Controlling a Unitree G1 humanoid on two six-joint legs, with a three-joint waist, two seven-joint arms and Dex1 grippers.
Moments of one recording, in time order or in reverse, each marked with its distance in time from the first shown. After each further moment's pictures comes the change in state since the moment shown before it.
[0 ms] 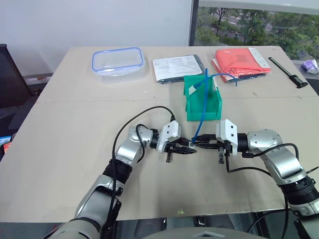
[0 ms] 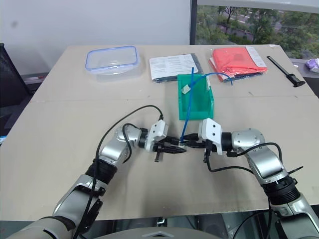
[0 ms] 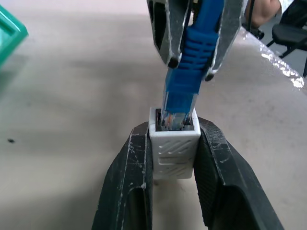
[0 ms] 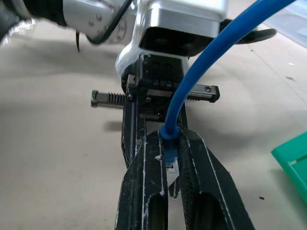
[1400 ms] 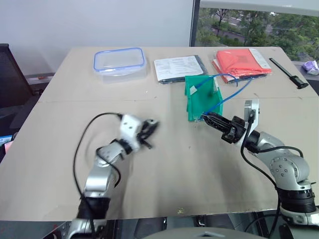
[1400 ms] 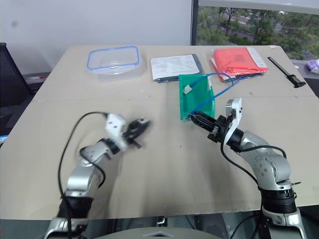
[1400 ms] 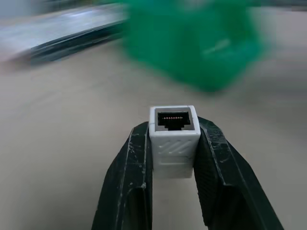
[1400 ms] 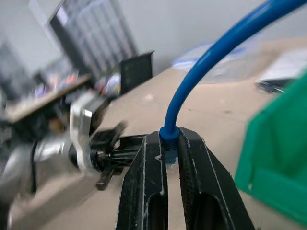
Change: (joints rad) left arm 0.271 0.074 0.204 -0.407 -0.076 0.112 0.457; right arm 0.065 0.145 -0.267 -0.128 0.470 0.356 -0.284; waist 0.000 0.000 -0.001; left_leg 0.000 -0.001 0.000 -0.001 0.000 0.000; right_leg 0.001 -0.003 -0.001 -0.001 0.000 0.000
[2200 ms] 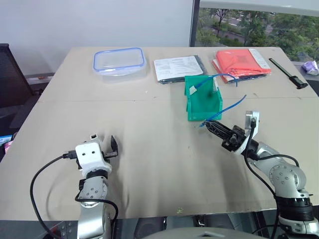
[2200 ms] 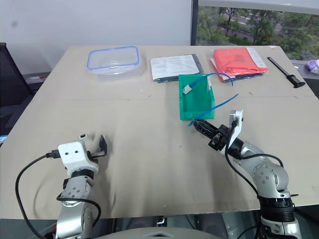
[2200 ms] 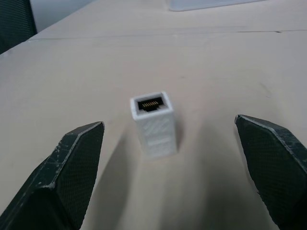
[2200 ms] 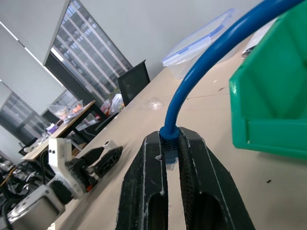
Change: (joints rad) left arm 0.450 -0.314 0.391 -0.286 0.270 0.031 0.951; right arm 0.118 0.110 -0.102 0.050 0.207 0.094 -0.124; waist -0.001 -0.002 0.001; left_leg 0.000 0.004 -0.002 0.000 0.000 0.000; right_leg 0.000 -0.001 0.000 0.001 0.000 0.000
